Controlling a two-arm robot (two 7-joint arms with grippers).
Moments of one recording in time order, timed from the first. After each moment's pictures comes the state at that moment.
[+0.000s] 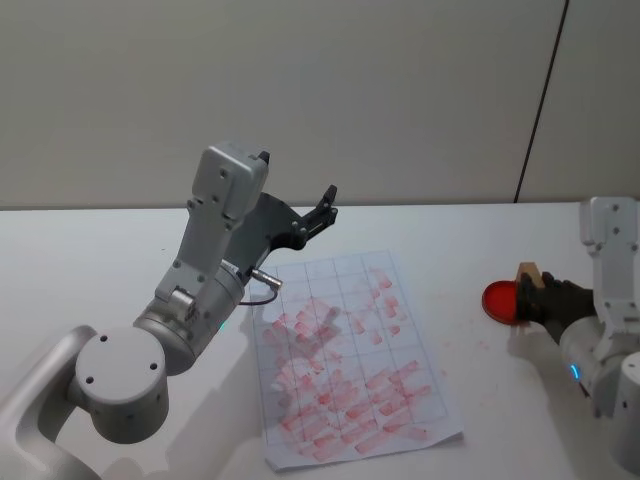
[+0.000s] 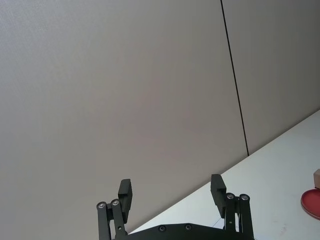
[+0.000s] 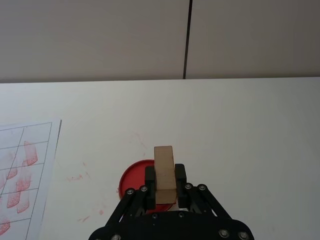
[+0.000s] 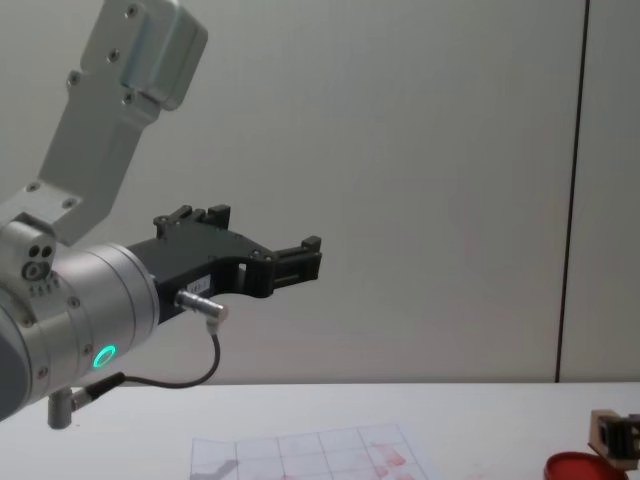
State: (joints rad) left arm -0.24 0.38 0.45 -1.63 -0.20 0.01 -0.01; right arm 0.11 0.14 -0.22 -1.54 0.23 0.43 -0.18
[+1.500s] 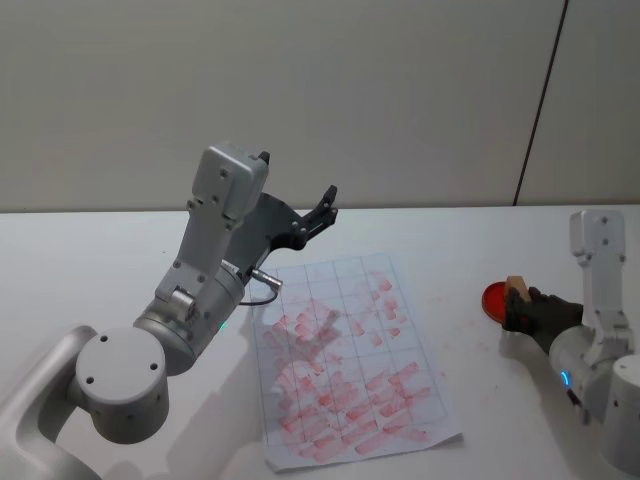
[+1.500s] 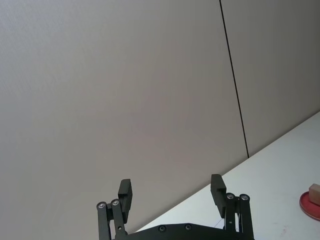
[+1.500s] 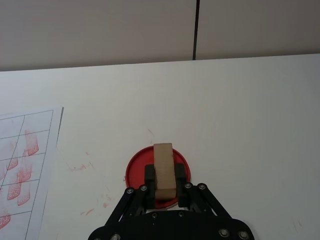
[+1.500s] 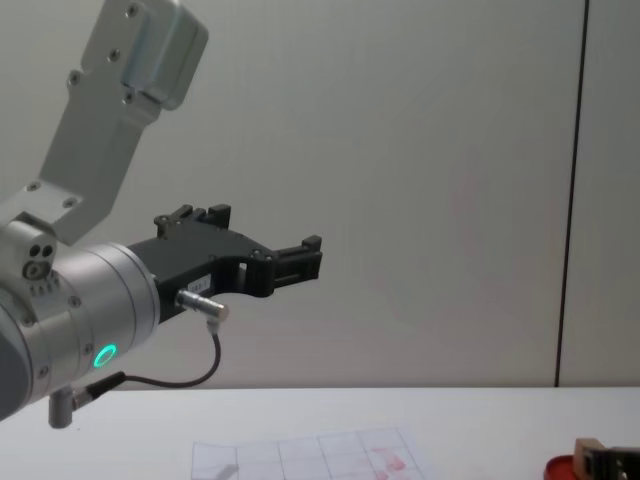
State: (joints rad) left arm -0.24 0.38 0.45 -1.63 -0.20 0.01 -0.01; right arm 0.14 0.11 -0.20 -1.45 0.25 0.44 -0.13
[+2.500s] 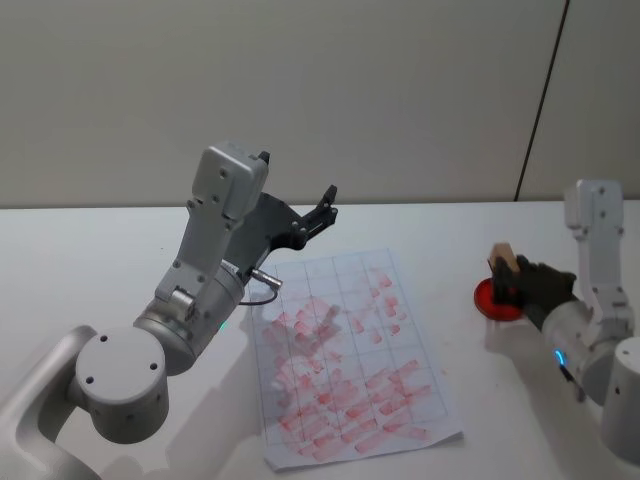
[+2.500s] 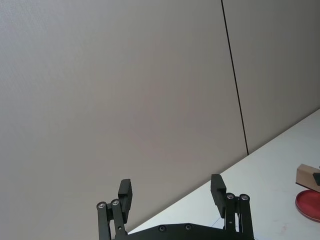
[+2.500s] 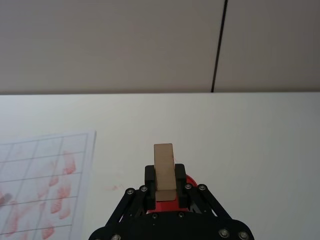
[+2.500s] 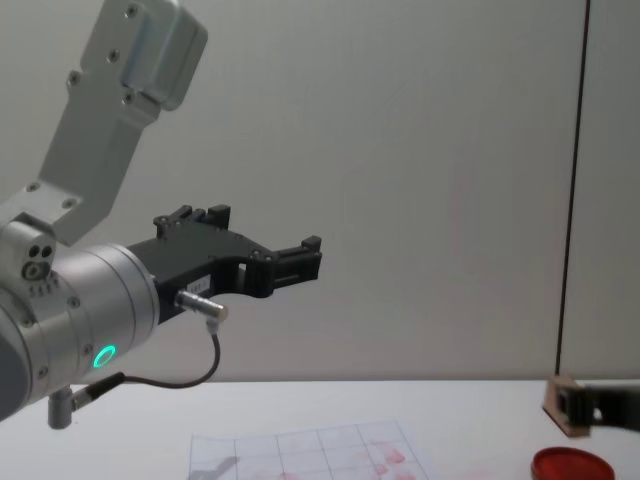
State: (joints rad) left arm -0.24 0.38 0.45 -1.63 -0.20 0.01 -0.01; right arm 0.13 0.11 -0.21 -1.56 0.21 0.44 -0.09
